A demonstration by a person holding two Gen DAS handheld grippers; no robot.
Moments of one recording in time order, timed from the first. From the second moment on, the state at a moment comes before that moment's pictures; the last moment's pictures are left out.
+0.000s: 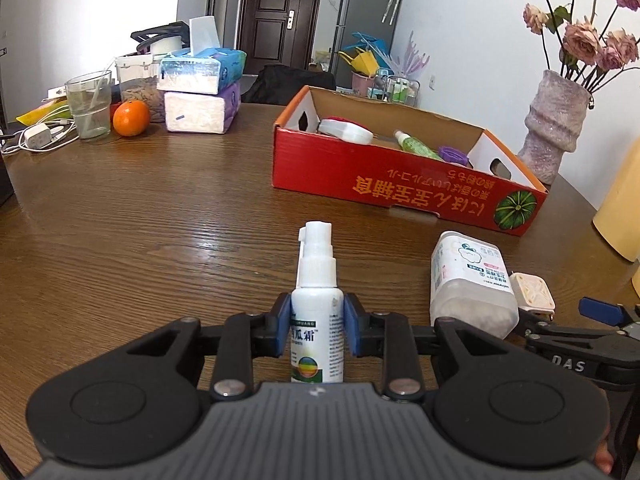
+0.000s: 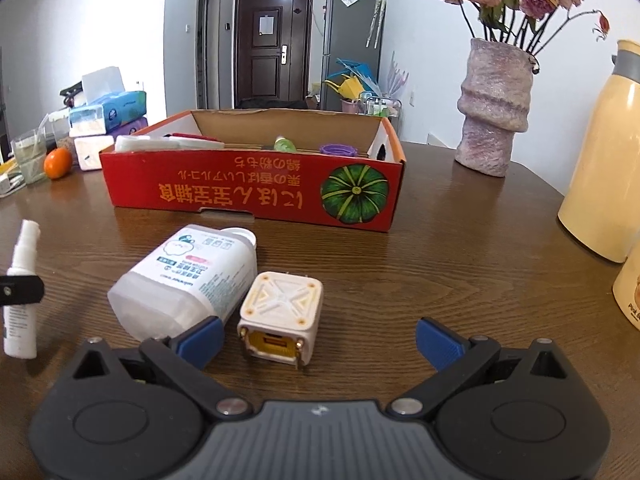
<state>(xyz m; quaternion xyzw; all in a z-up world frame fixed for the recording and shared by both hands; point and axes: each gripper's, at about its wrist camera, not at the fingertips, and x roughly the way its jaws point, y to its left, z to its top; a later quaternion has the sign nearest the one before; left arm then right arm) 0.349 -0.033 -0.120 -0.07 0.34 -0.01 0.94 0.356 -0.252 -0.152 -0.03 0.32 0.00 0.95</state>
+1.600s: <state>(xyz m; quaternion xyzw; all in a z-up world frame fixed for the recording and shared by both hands) 0.336 -0.035 -0.087 -0.07 0.30 -0.02 0.95 0.335 -0.249 -0.125 0.03 0.25 0.04 0.97</state>
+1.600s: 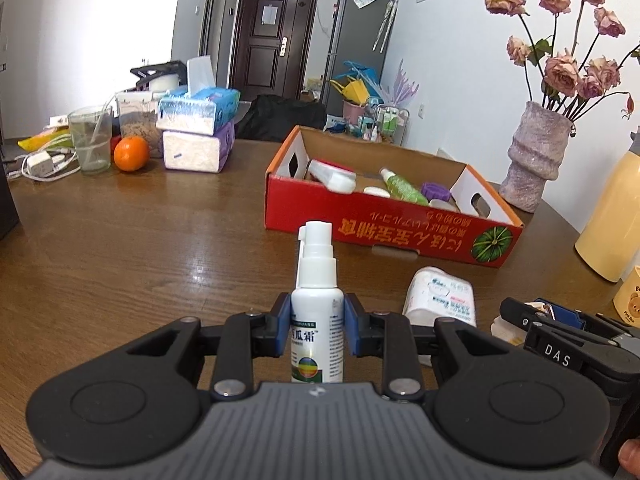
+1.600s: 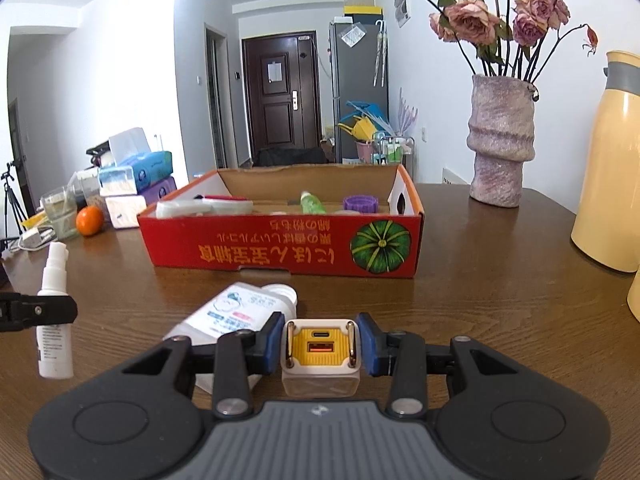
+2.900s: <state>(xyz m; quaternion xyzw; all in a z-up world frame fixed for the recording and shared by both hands) 0.436 -0.088 0.008 -0.04 0.25 -0.05 0.97 0.398 -0.262 -0.044 0.06 0.15 0.03 0.99</state>
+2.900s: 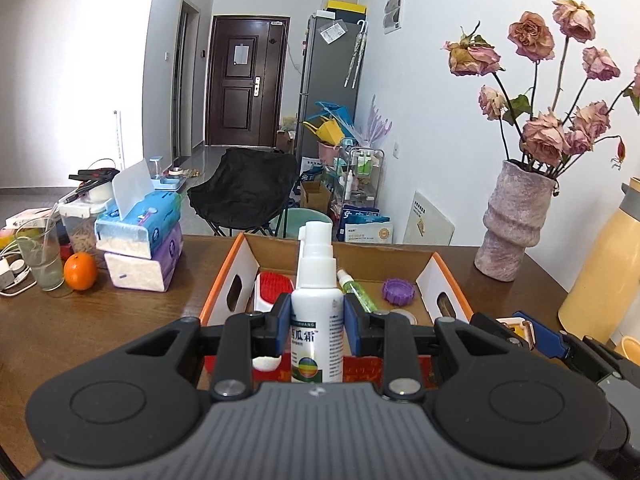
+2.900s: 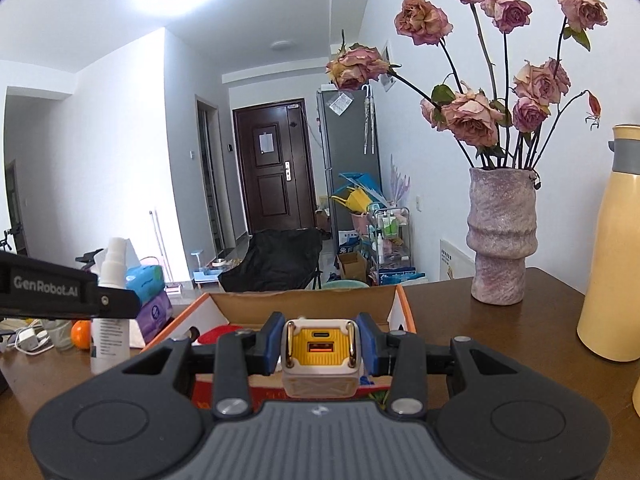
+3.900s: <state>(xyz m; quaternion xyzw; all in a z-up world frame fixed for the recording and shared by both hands) 0.558 -0.109 -0.024 -0.04 0.27 -0.02 0.96 0.515 -0.277 -0.056 0.08 0.16 0.03 0.98</state>
